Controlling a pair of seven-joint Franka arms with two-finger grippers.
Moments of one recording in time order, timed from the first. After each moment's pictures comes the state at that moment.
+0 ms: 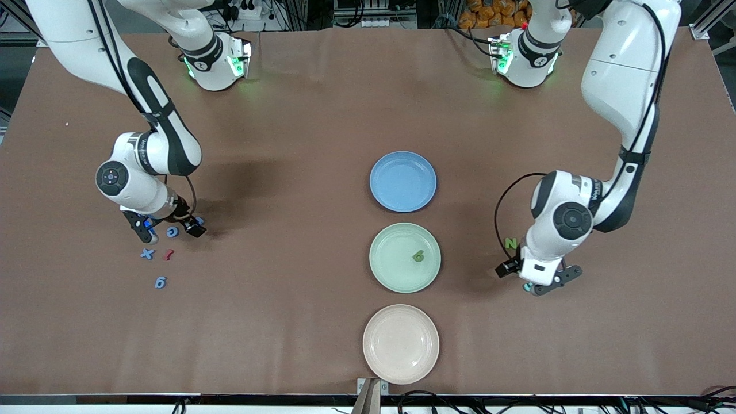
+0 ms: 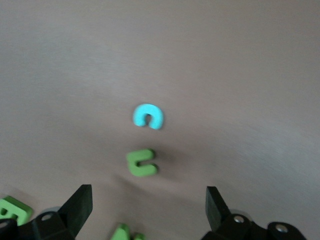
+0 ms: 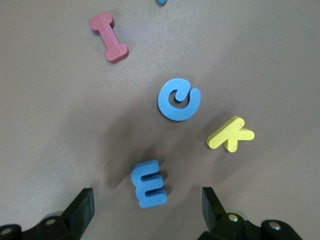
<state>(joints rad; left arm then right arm) -0.11 0.68 -0.12 -1.70 0.20 2.42 -0.80 0.07 0.42 -0.05 -2.22 0.05 2.59 0.83</state>
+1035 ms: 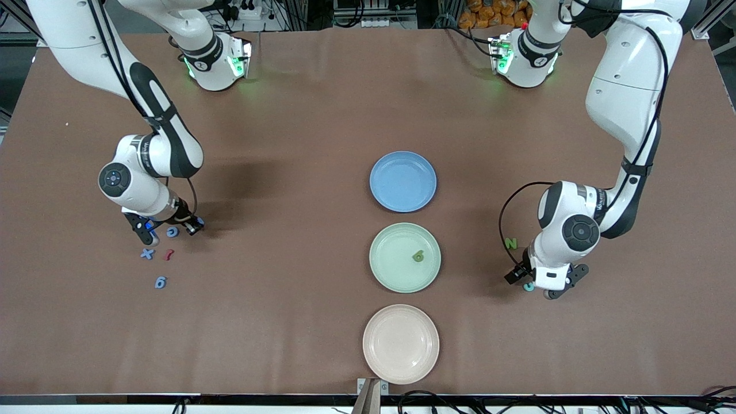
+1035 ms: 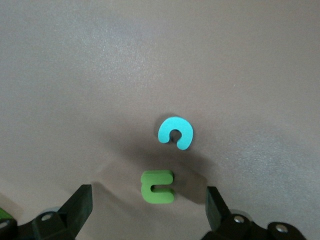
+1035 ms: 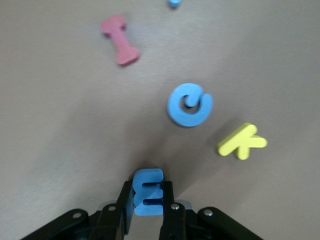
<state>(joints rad) -0.07 0.75 -0.12 -1.66 0.19 2.43 -0.92 0.07 0.43 -0.05 -2.21 0.05 2.62 0.82</state>
